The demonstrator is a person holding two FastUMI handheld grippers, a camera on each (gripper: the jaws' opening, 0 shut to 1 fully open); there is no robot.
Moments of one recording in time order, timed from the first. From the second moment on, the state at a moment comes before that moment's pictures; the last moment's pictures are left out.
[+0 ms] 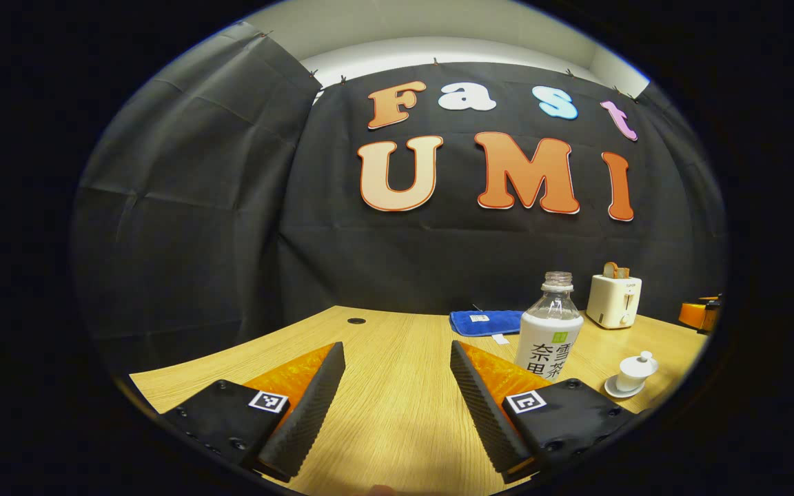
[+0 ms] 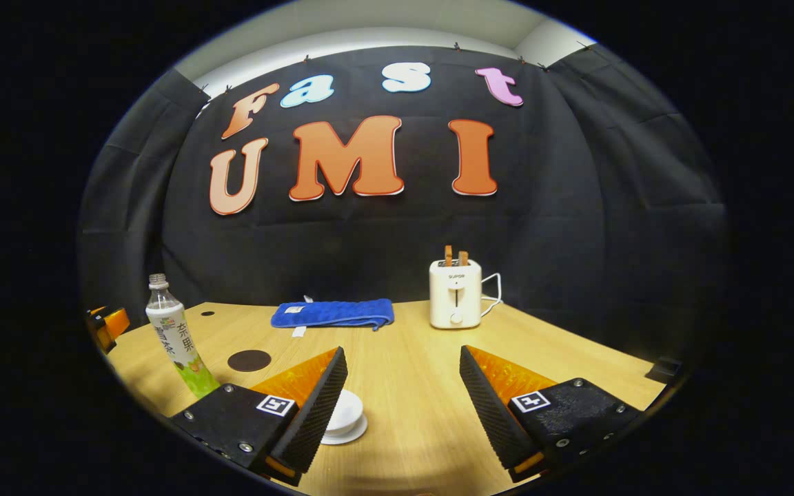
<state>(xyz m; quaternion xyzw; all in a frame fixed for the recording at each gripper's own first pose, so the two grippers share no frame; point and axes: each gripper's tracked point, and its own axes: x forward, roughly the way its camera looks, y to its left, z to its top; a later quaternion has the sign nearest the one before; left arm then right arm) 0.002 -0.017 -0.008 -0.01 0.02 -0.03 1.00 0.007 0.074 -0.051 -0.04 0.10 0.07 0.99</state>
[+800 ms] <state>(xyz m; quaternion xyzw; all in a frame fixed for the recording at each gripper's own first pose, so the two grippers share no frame) 0.007 0.005 -0.023 -0.02 0.03 -0.01 1.00 0.025 0.135 -0.112 -0.11 0.19 0.12 0.97</state>
